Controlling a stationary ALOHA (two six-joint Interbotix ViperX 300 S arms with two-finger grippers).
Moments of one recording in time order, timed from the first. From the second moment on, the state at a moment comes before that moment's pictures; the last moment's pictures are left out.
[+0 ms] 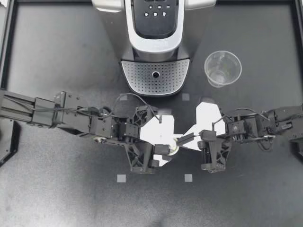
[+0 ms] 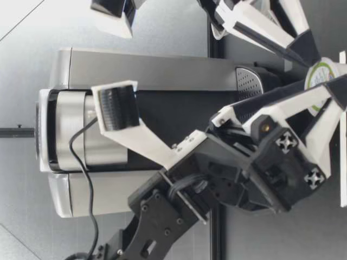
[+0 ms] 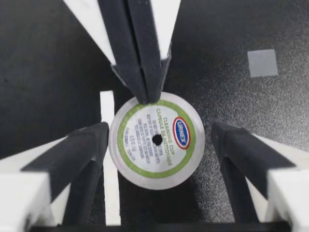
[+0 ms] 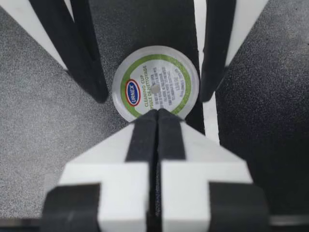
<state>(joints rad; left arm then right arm) -0.06 0.29 0.46 -0.02 0.09 0.04 0.06 0.05 0.94 -0.01 -0.29 0.13</state>
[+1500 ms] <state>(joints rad) -0.07 -0.04 0.70 -0.02 0.04 -0.05 -0.21 -0.17 0.89 0.09 -0.71 0.20</state>
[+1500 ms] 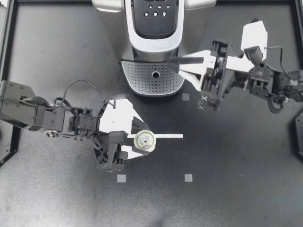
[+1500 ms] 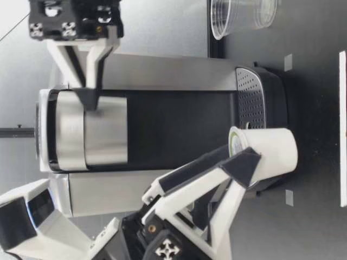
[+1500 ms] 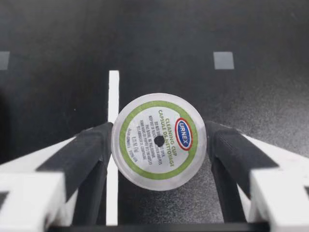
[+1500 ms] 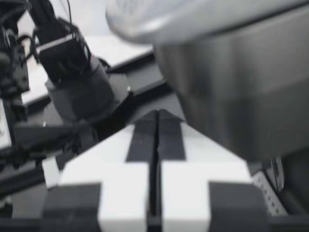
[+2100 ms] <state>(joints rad) -0.07 -0.04 0.70 -0.02 0.04 -0.05 -0.23 -0.17 0.86 0.09 -0.90 0.19</state>
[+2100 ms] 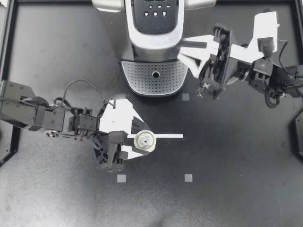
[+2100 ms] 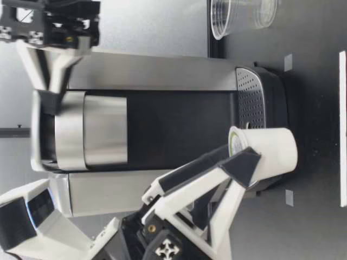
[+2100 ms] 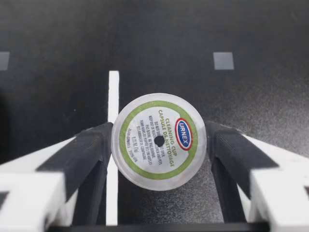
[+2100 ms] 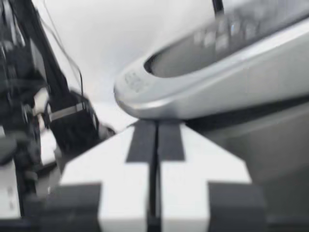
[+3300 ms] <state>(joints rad) -0.07 -0.07 0.69 -0.02 0.04 -0.03 -0.47 -0.21 0.65 0.07 -0.72 0.19</state>
